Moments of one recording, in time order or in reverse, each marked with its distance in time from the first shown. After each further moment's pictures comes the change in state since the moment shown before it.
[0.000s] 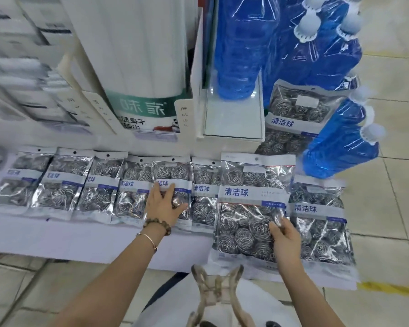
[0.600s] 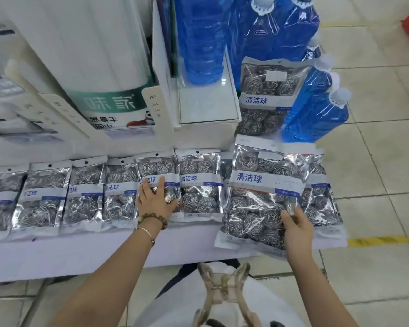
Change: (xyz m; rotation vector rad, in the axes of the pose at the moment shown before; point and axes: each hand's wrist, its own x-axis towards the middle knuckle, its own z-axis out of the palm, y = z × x) left_hand 0.005 0.003 0.012 0.222 -0.037 0.031; right_hand -0.037 0.005 -0.029 0.174 0.216 0.012
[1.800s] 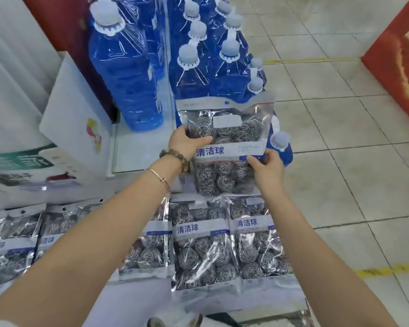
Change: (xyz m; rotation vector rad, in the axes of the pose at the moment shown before) left_hand 0.057 0.289 -0.177 -1.126 -0.005 0.245; right_hand 0.214 -0.137 -0.004 -0.079 -0.043 -0.241
